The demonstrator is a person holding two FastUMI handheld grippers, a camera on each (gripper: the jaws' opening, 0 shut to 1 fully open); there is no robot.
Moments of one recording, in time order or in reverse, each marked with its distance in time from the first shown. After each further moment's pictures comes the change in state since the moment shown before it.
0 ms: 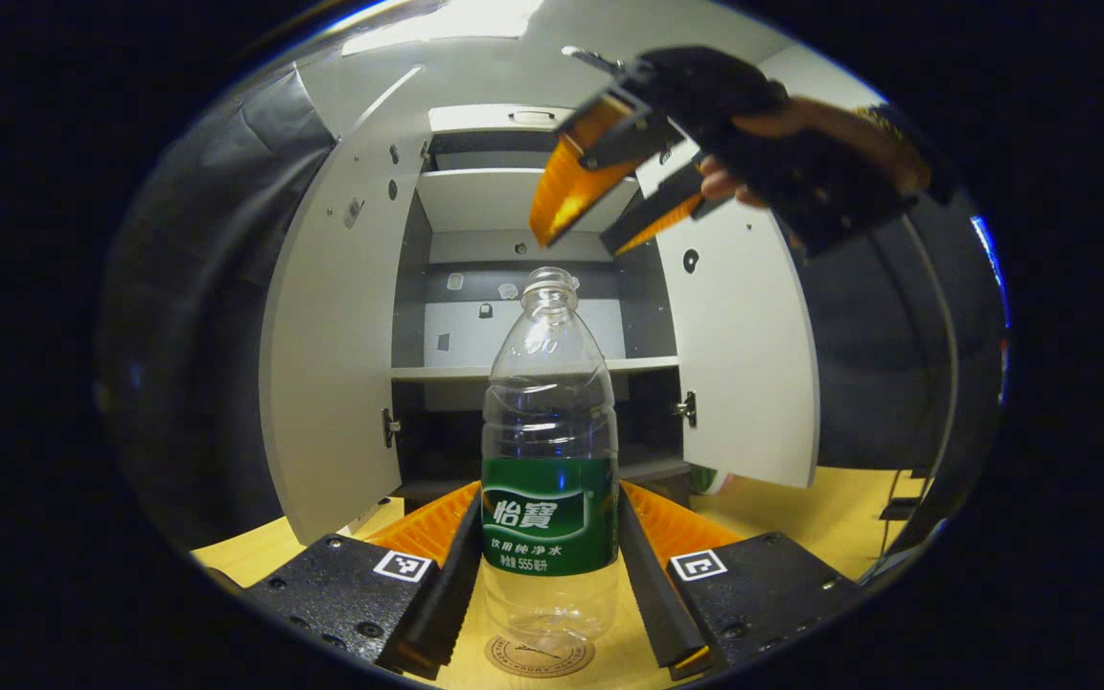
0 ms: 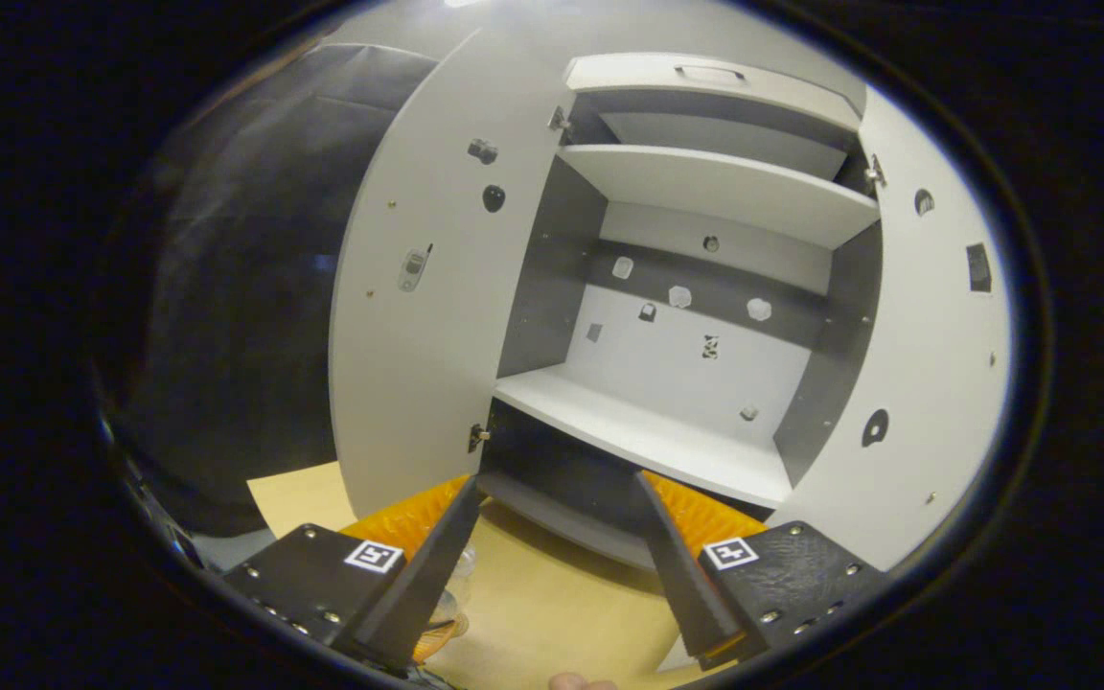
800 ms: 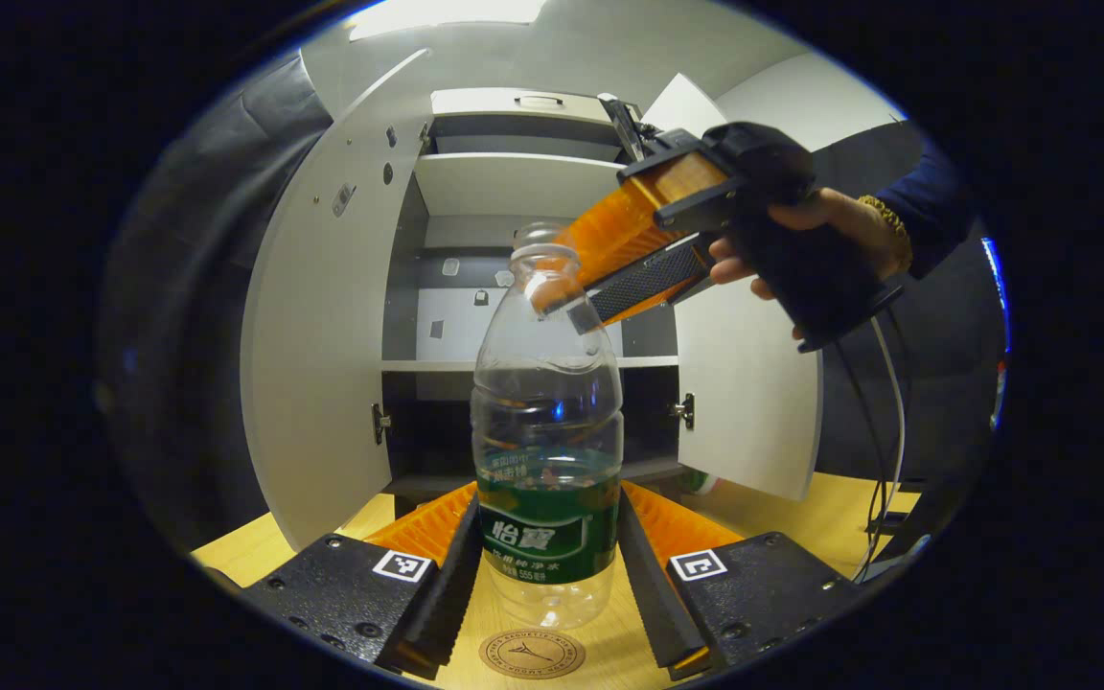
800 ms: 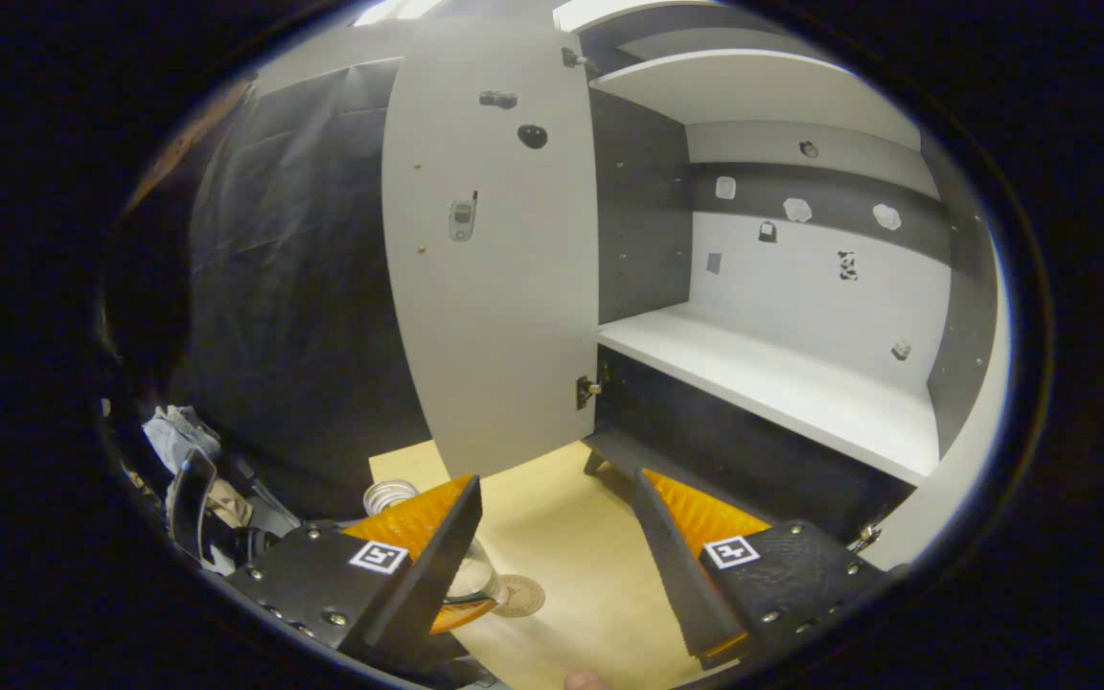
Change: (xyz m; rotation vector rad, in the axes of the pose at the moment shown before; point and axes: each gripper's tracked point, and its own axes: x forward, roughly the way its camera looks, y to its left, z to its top) left arm 0.019 0.007 -0.008 -0.011 0.093 0.005; right arm 0.027 0.036 -0.042 0.071 0.136 0.421
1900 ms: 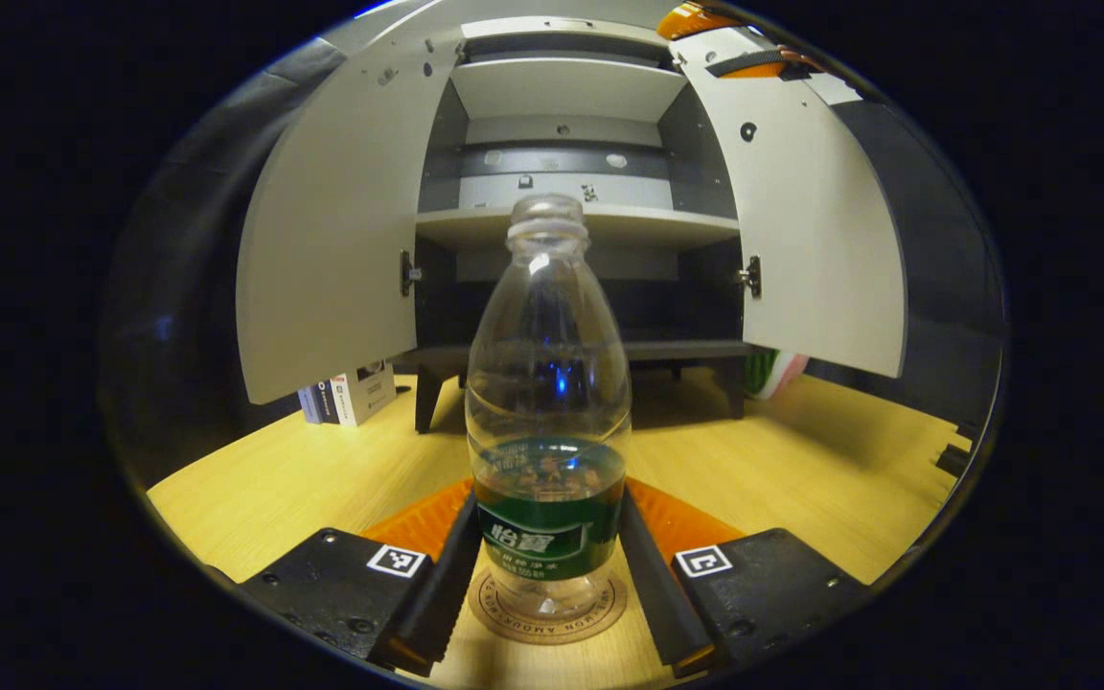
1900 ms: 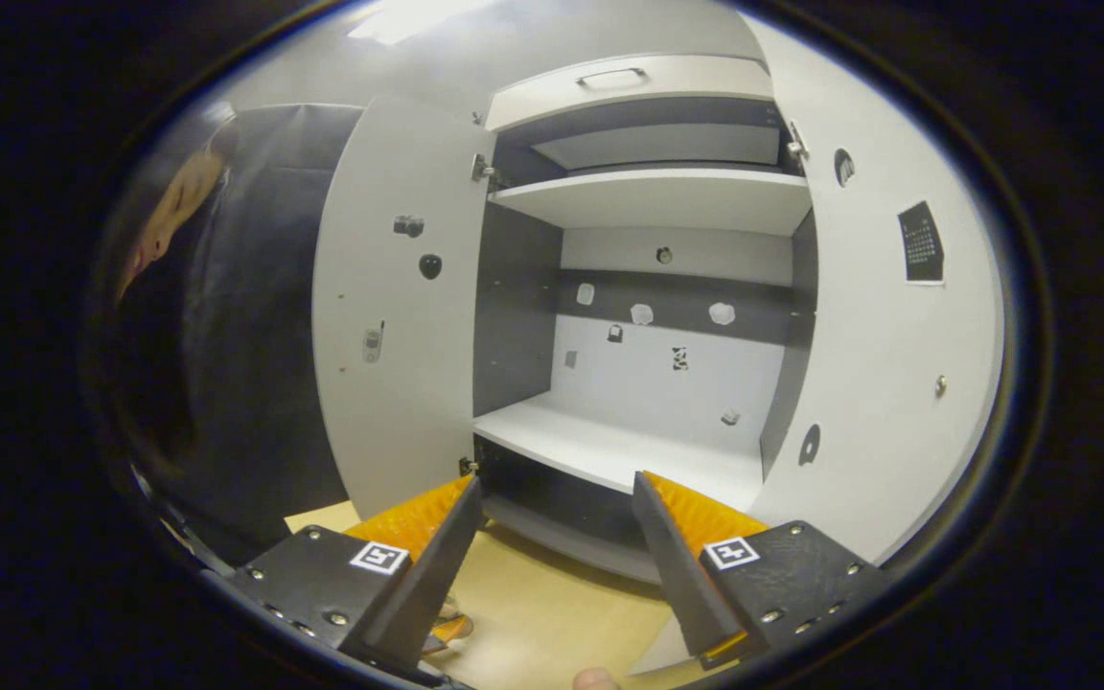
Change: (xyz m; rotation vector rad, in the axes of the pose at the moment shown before) left arm 0.006 0.020 -0.144 -0.013 0.251 0.142; right arm -0.136 -0.062 0.090 0.039 -0.275 -0.421
